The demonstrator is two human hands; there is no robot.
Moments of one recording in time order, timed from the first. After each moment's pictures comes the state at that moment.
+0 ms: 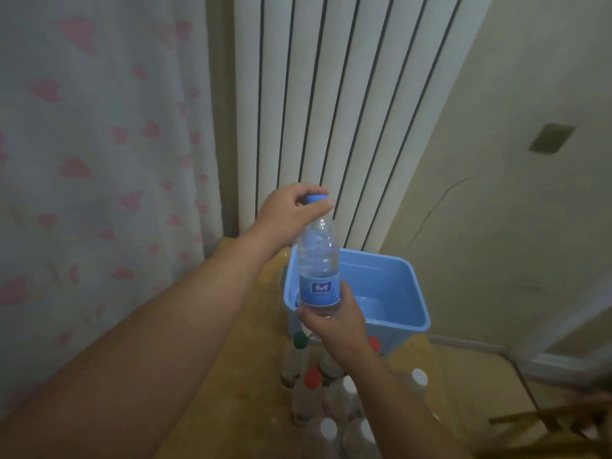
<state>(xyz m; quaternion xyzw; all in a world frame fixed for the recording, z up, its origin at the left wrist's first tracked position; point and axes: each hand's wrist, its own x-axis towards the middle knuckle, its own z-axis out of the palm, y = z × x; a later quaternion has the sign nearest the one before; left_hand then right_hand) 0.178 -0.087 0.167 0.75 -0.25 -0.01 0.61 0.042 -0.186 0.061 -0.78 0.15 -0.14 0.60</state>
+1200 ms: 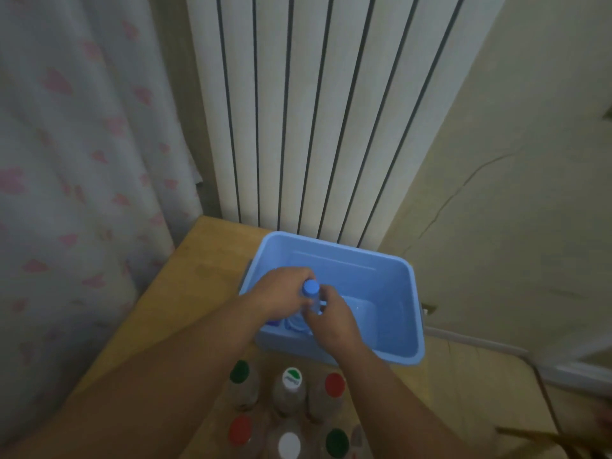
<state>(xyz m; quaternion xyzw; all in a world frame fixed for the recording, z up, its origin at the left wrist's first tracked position) 0.234 -0.220 -0.024 0.91 -0.28 -0.16 0.26 0.151 -0.339 -0.045 -0.88 0.17 0.03 0.43</state>
